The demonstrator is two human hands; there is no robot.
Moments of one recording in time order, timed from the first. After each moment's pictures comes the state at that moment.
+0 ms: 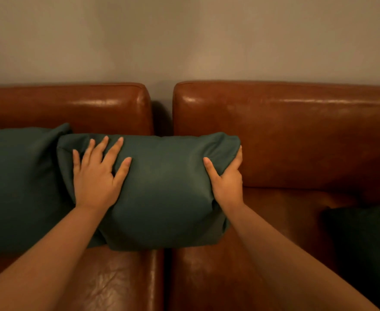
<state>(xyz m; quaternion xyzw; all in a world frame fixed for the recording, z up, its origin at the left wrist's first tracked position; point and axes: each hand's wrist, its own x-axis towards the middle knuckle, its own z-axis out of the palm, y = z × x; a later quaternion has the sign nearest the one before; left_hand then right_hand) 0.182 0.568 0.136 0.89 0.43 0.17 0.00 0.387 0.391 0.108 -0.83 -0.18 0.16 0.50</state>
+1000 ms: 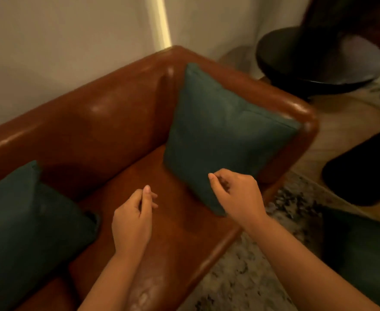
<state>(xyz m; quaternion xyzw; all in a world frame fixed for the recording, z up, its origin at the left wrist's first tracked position) 0.302 0.101 0.201 0.89 0.19 0.17 0.37 0.371 -0.108 0.220 -0.93 -0.12 -0.07 0.35</state>
